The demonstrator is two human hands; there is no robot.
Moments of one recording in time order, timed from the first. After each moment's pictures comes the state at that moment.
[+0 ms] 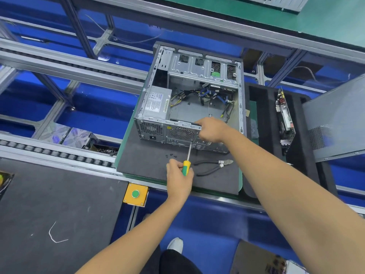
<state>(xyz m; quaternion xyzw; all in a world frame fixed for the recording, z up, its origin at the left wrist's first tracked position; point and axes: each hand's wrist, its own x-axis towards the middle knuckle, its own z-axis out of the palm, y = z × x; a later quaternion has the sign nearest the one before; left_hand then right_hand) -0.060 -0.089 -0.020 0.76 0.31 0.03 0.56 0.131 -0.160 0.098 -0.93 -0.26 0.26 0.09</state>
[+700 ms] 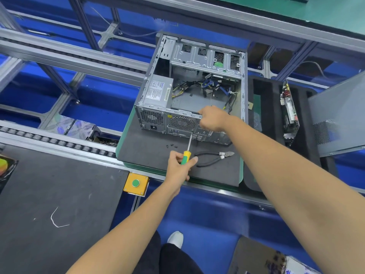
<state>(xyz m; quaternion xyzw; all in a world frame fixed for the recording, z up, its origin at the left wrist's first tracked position) -0.061 -0.084 -0.028 0.58 0.35 -0.05 0.73 0.128 -0.162 0.101 -0.93 -0.23 0.28 0.11</state>
